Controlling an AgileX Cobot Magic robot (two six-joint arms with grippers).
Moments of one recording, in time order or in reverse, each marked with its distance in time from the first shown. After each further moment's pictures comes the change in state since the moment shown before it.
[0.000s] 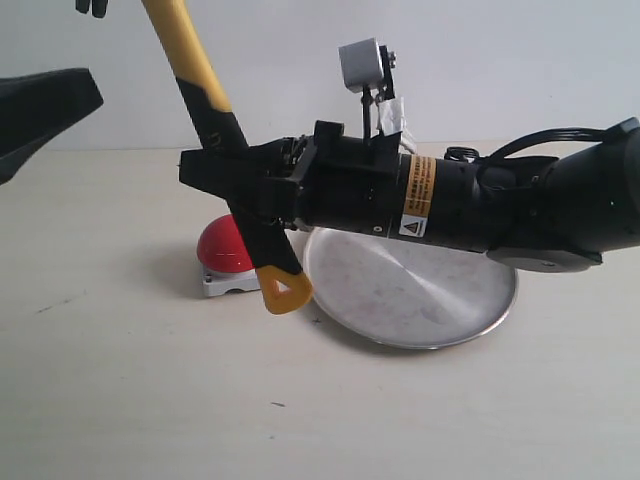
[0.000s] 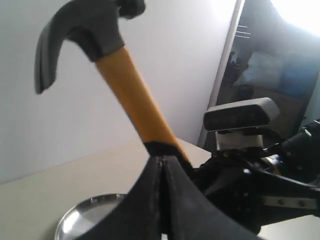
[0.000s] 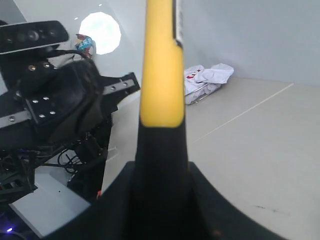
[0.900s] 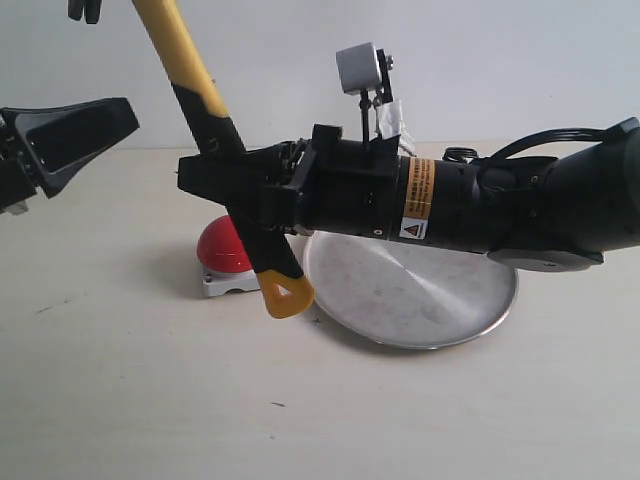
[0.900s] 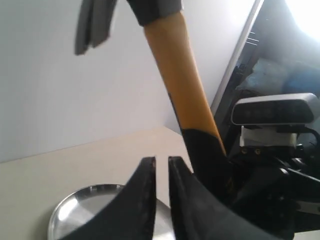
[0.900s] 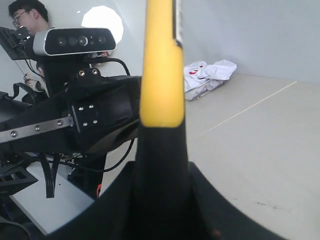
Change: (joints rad) left arm -0.060 0.149 -0.006 -0.093 -0.004 0.057; right arm 0.000 0.000 0.000 -0.023 0.000 -0.008
